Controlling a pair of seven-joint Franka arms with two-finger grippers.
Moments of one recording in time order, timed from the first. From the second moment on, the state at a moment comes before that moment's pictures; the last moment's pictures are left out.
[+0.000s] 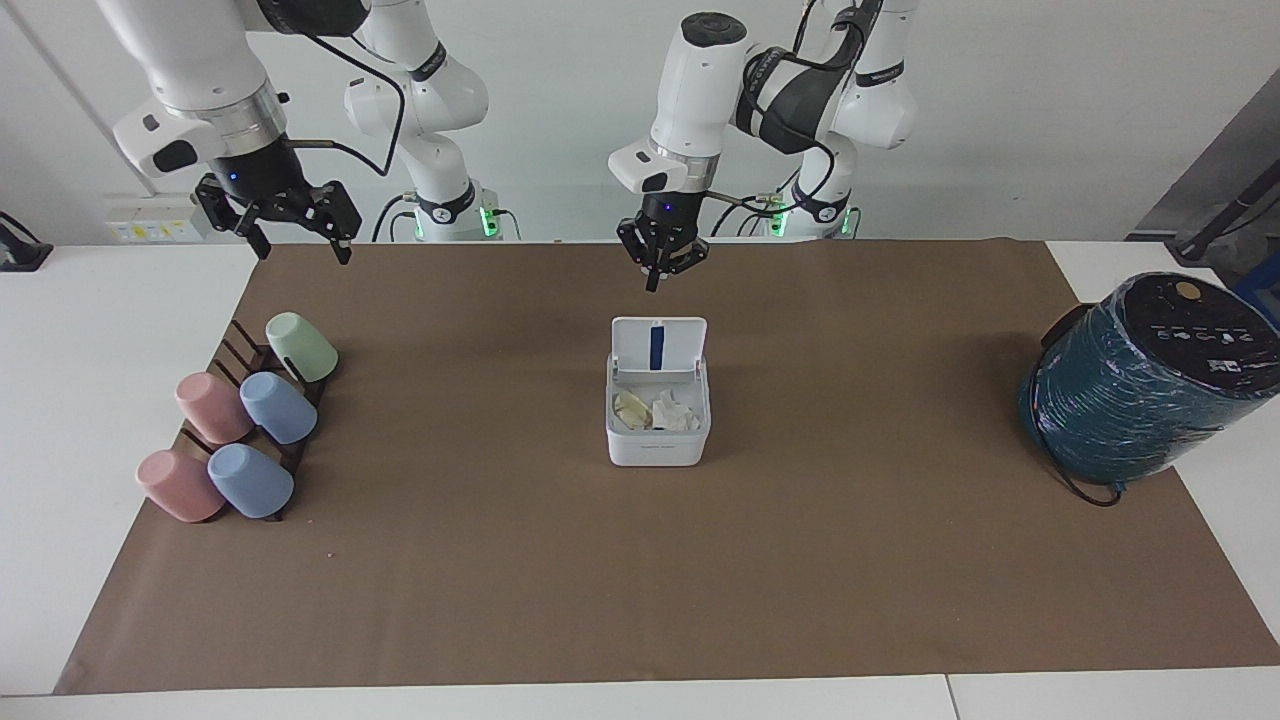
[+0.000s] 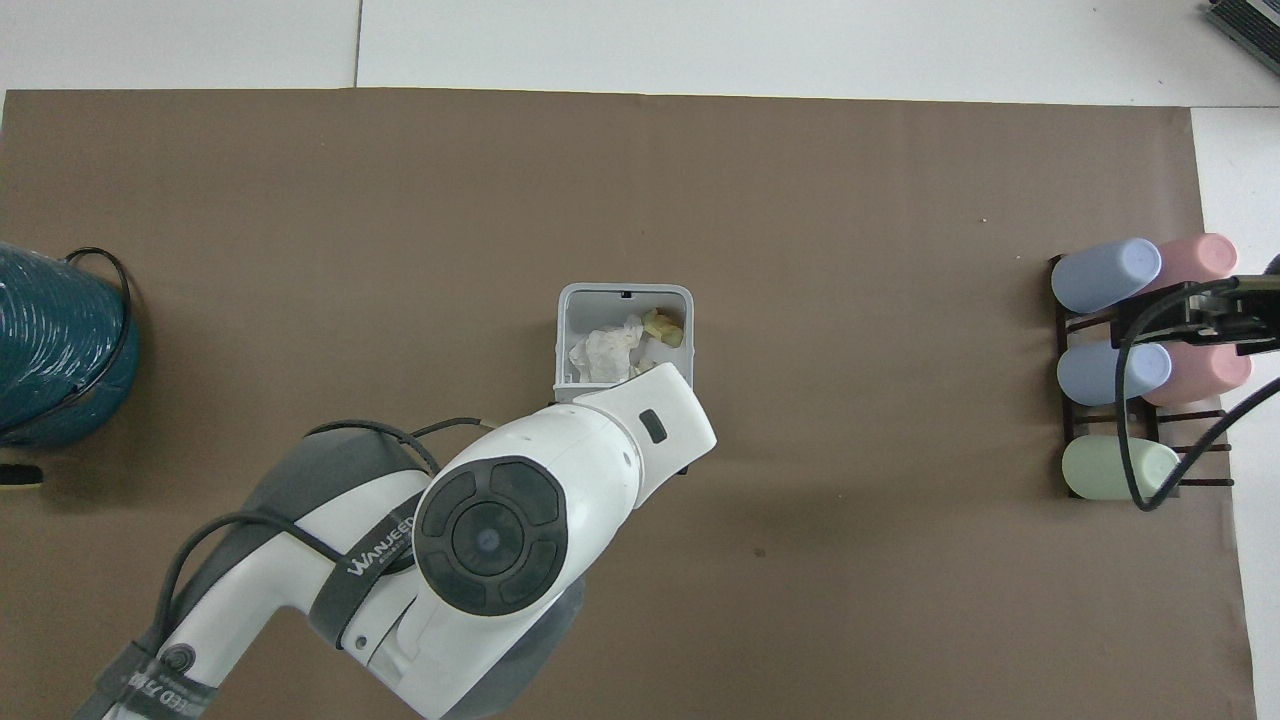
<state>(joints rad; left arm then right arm) -0.75 0.00 -0.01 -1.97 -0.02 2.27 -0.40 0.15 -0.04 -0.13 -1.57 -0.05 1.53 0.10</state>
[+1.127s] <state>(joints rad) -0.66 0.17 0.00 -1.87 -0.02 2.42 -0.40 0.15 -0.04 -0.13 -1.57 -0.05 1.53 0.10</state>
